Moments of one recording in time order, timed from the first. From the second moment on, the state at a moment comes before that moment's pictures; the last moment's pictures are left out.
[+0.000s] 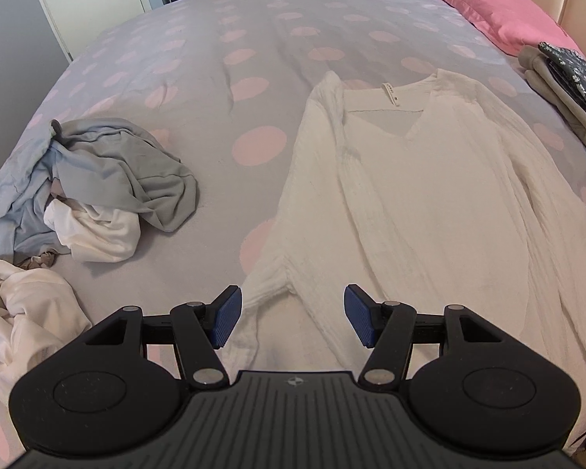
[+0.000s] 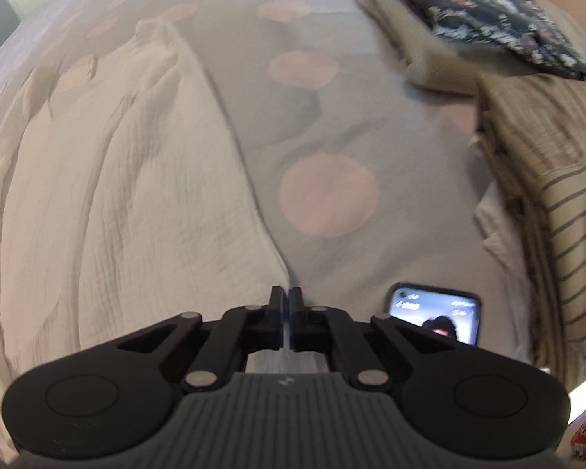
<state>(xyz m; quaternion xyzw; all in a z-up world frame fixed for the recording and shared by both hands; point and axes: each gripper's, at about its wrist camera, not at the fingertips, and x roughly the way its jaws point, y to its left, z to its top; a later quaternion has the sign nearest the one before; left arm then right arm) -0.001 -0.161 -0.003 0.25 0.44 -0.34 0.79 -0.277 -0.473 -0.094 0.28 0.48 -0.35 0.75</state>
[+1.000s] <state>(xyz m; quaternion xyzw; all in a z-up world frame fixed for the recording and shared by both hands) -0.051 -0.195 -0.048 0.23 0.54 -0.43 0.69 -0.250 -0.588 -0.048 0.19 0.41 -0.55 0.70</state>
